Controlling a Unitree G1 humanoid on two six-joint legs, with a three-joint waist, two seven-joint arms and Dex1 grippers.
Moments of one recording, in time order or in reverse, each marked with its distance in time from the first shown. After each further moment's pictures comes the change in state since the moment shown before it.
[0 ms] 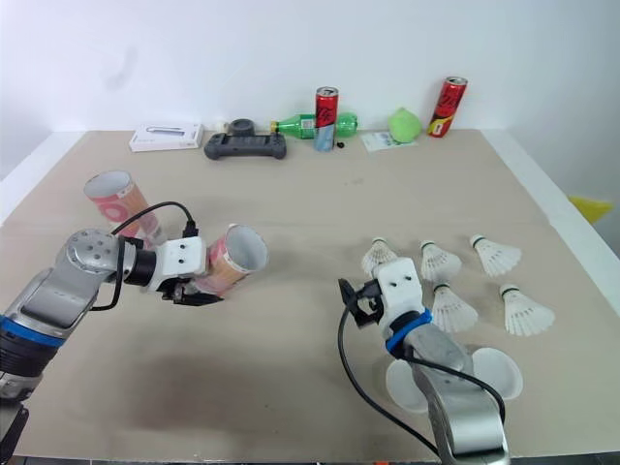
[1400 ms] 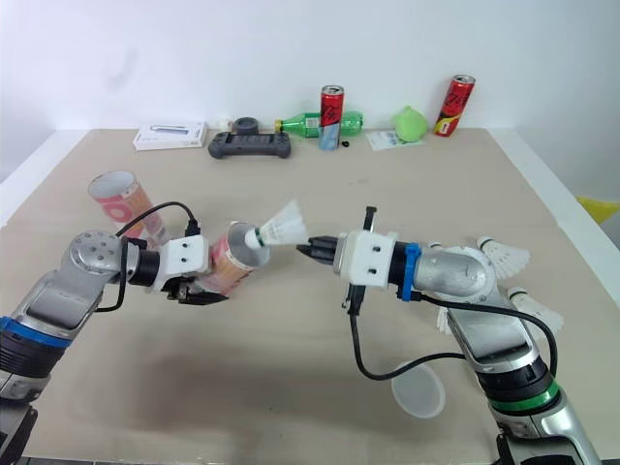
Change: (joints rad) left arm 0.015 -0.037 0.025 -0.001 0.009 0.017 0.022; right arm -0.424 -0.438 0.163 0.181 0.026 -0.653 0.704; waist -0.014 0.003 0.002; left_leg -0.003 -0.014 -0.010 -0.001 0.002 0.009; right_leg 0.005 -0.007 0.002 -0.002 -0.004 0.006
